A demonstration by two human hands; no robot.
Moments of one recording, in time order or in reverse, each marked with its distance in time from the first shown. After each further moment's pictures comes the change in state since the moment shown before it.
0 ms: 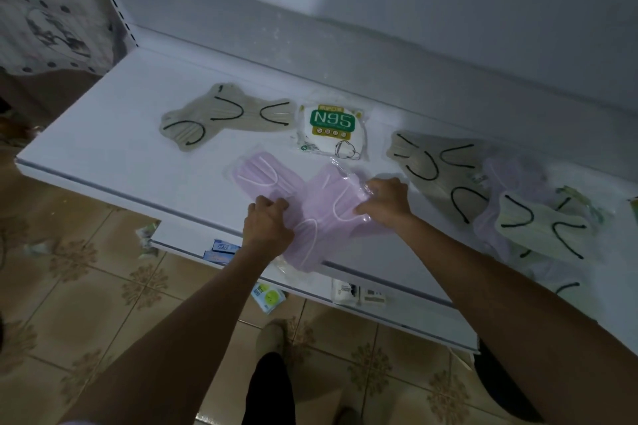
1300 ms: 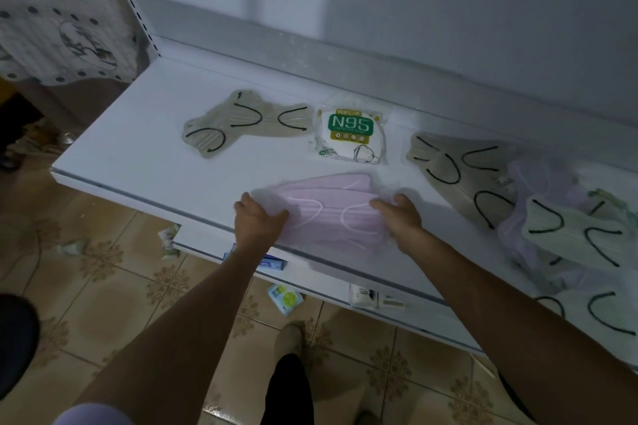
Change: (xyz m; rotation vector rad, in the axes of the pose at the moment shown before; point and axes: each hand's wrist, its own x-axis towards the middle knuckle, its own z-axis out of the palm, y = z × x) left_hand 0.013 -0.031 -0.020 -0.410 0.165 -0.333; right_hand -0.024 -0.018 0.016 0.619 0.008 0.307
